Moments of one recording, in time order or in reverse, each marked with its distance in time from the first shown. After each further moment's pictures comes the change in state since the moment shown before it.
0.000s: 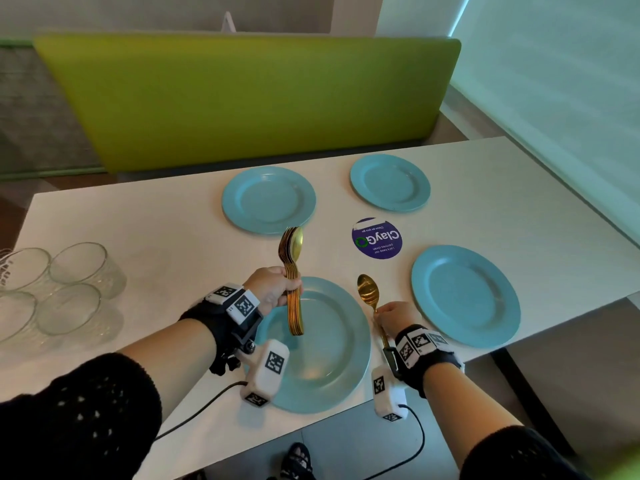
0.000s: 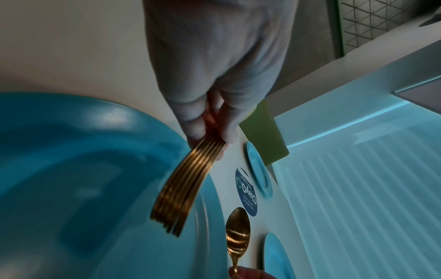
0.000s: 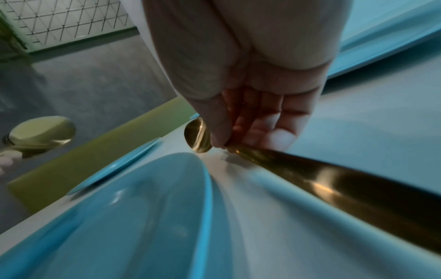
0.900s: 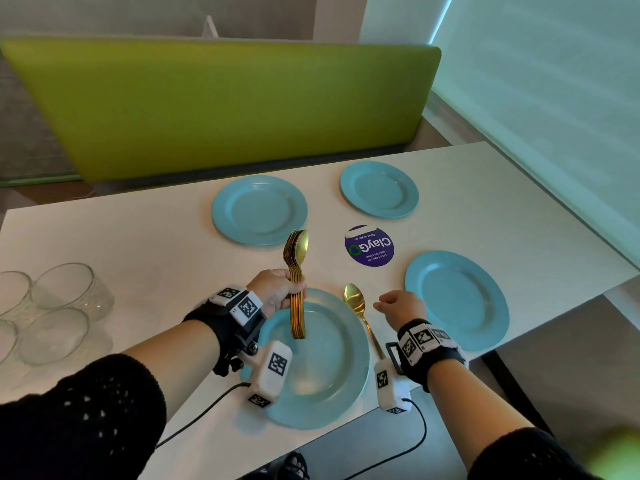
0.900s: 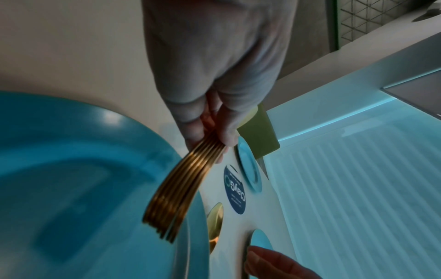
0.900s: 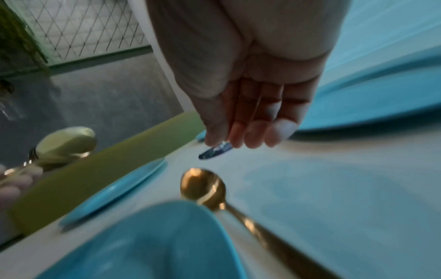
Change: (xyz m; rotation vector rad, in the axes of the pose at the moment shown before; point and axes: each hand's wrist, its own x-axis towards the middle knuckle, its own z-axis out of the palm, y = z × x) left_hand 0.011 0.017 0.003 -0.014 -0.076 -0.008; right_hand -0.005 -0.021 -0.022 -0.003 0.138 -0.044
